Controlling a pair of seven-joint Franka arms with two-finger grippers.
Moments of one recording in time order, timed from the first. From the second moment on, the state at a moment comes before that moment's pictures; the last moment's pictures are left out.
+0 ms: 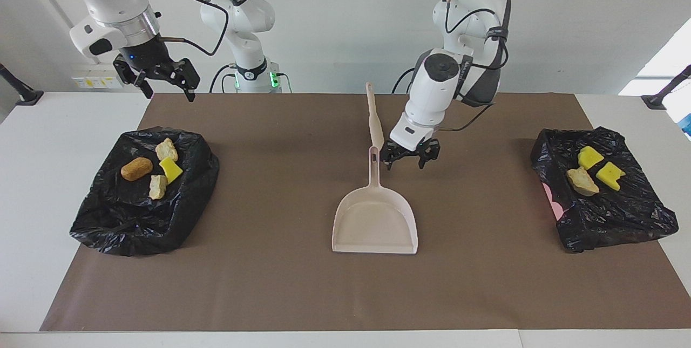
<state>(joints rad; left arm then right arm) -0.38 0.16 -0.10 -1.91 -0.03 2.15 -0.48 -0.08 -0.01 0.06 -1.53 -0.03 1.49 0.07</state>
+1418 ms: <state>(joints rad) -0.03 -0.05 -0.09 -1.54 0.04 1.45 0.04 -0.08 -0.01 0.06 -1.53 -0.03 1.49 0.07</state>
